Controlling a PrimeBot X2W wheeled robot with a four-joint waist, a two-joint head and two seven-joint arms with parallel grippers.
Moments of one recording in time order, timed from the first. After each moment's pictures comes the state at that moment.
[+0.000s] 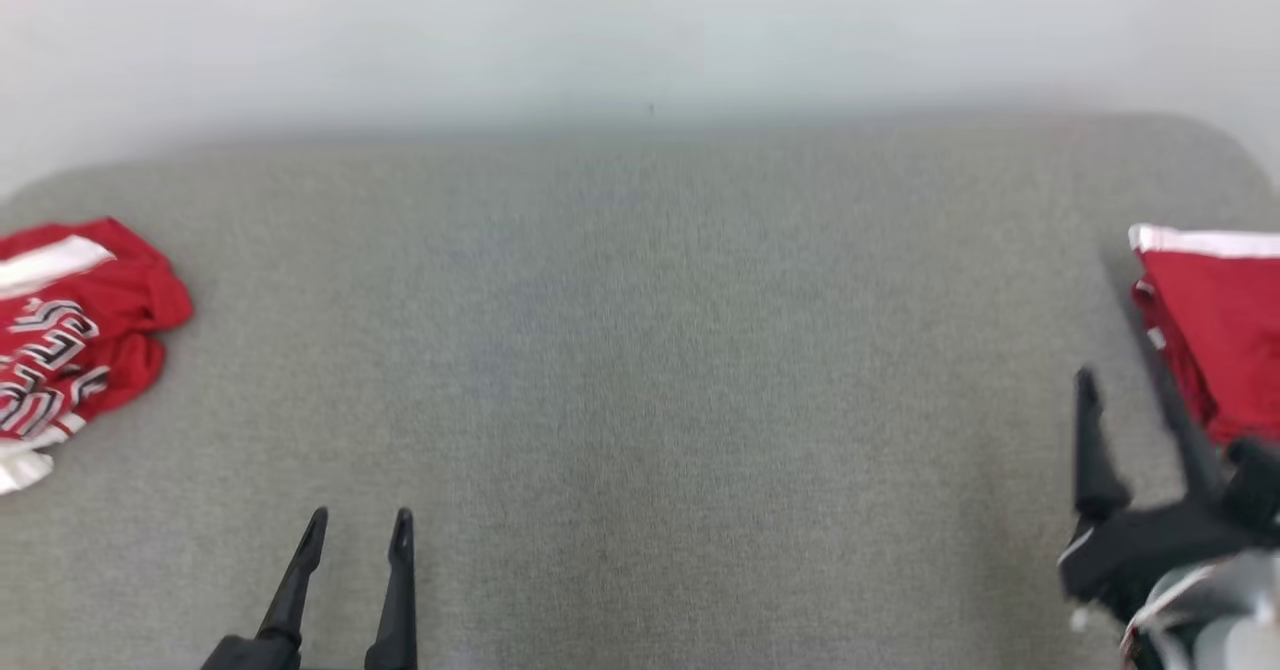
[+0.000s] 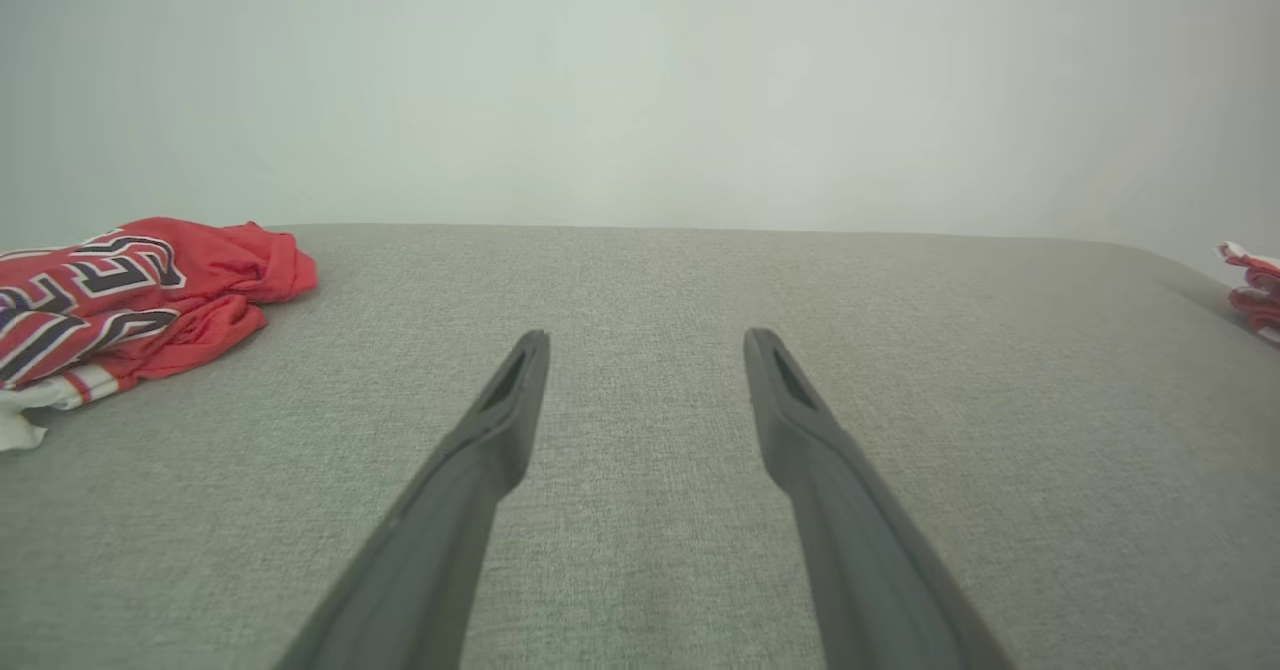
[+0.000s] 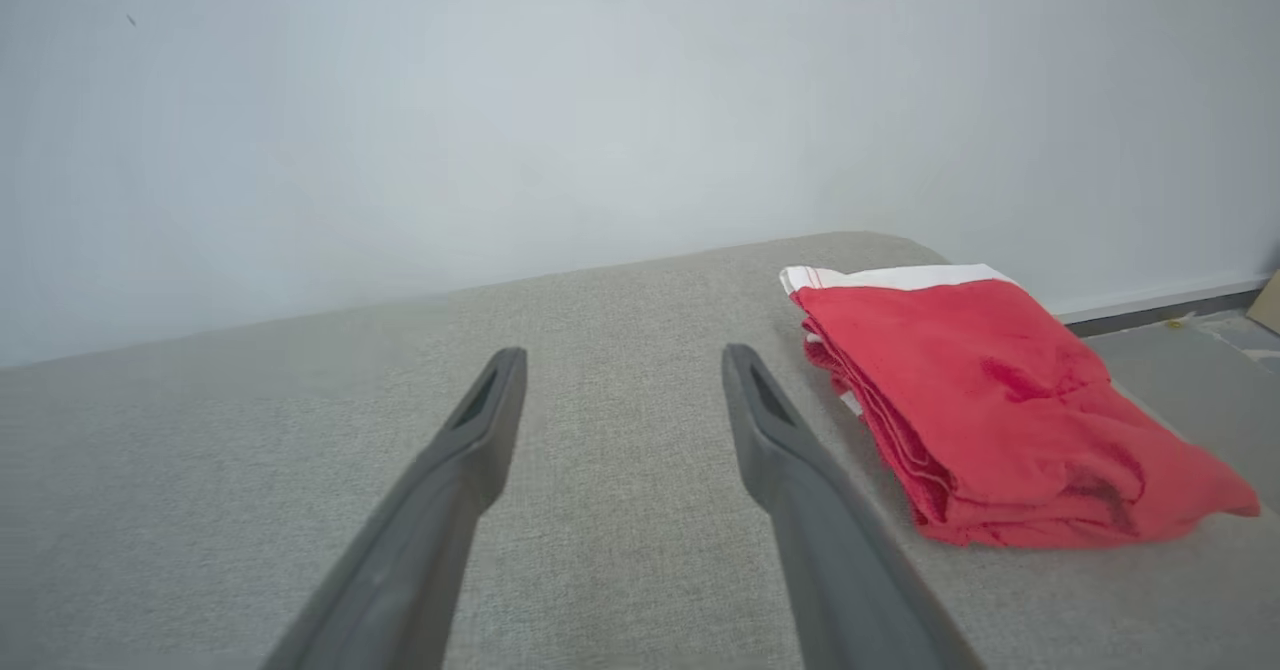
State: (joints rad) left arm 0.01 0.12 -0.11 0.10 -0.21 -0.09 -0.26; right arm -0.15 -0.13 -0.27 0.05 0.17 0.13 0.08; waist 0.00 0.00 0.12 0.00
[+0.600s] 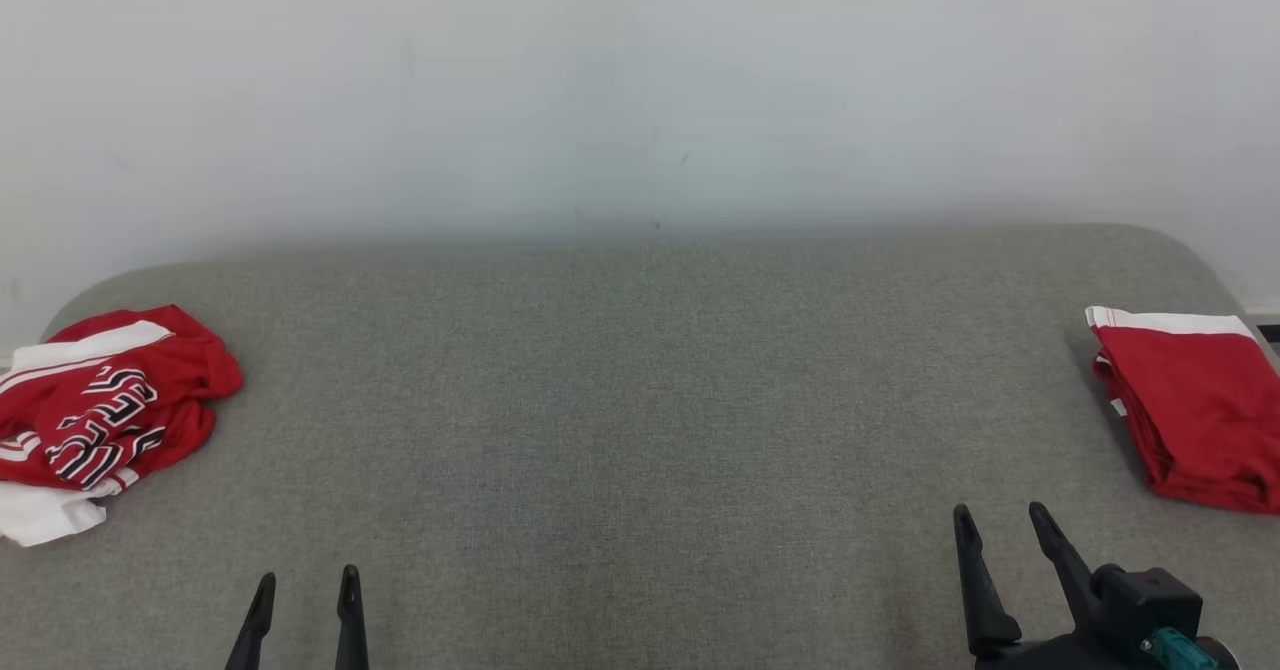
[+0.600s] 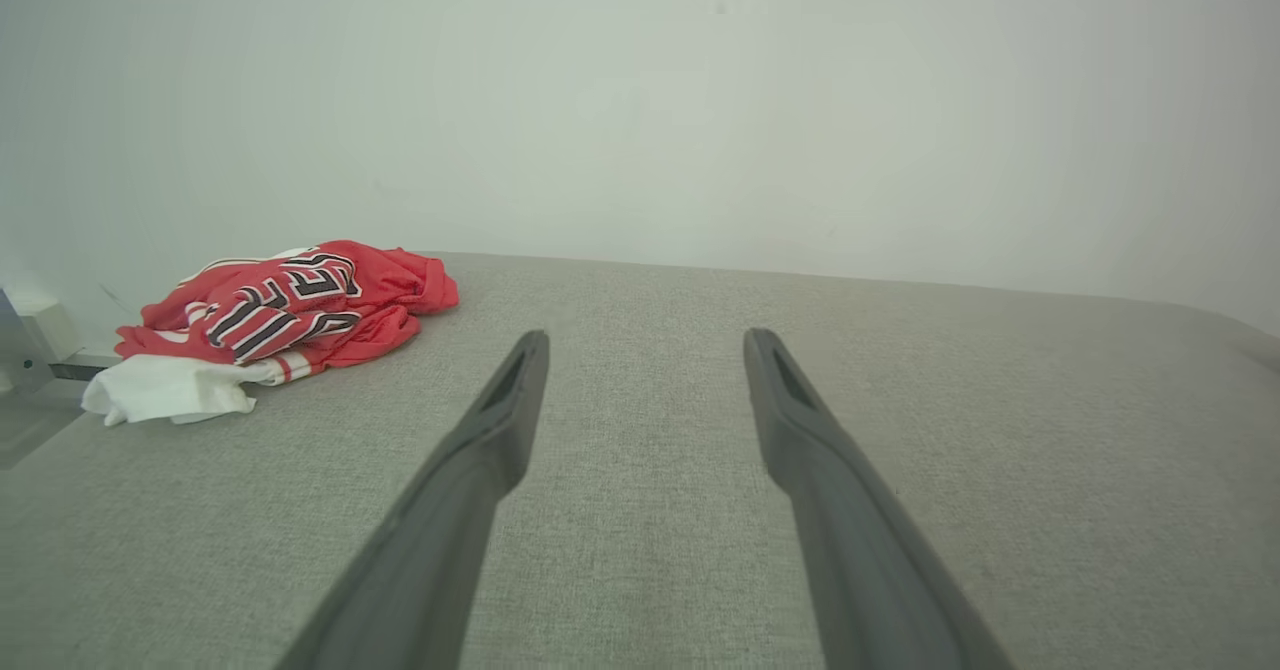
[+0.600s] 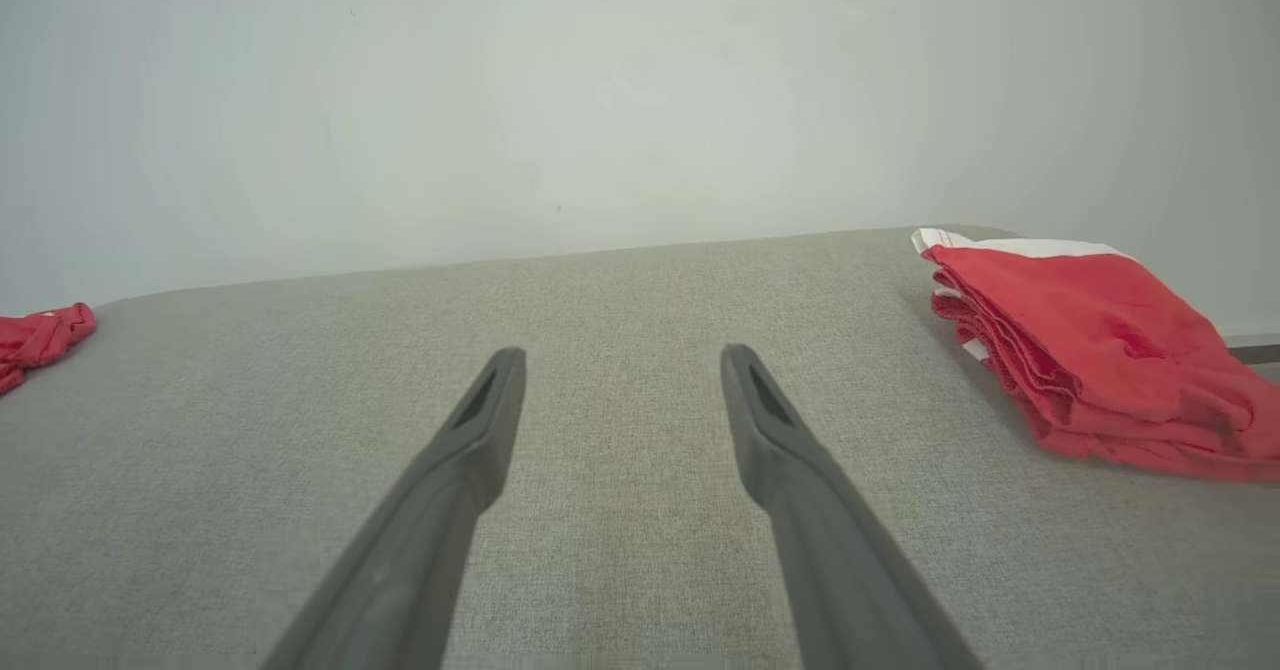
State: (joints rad) left arm 0.08 0.08 0.00 0.15 -0.18 -0.09 -0.26; right arm 0.06 -0.06 -0.08 0.06 0.13 0.13 -0.04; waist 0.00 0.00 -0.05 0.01
